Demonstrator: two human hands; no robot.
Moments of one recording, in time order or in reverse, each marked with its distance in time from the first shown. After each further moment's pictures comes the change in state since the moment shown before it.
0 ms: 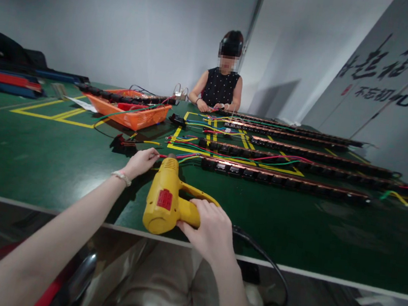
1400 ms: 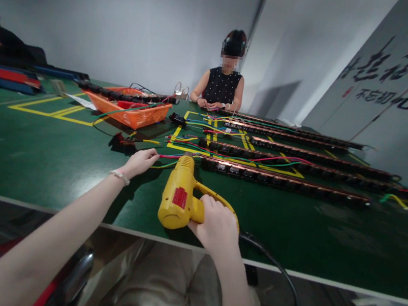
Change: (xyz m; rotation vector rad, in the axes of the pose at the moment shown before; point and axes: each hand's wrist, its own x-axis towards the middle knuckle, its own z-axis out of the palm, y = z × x) left_hand 0.002 -0.001 -0.002 0.069 -0.060 0.012; right_hand 0.014 0.003 -0.012 -0.192 -0.158 0.116
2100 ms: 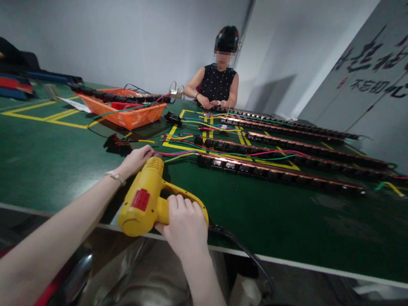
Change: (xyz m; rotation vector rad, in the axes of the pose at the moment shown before) left_hand 0.001 -0.001 0.001 -0.087 0.042 0.021; right_hand -0.006 -0.046 0.023 0.011 0.101 -0.169
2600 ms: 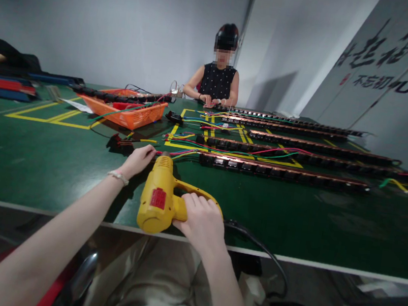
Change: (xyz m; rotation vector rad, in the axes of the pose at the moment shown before) left_hand 0.001 -0.007 0.006 -0.045 0.092 0.147; right_hand -0.005 0.029 -0.002 0.024 0.039 -0.033
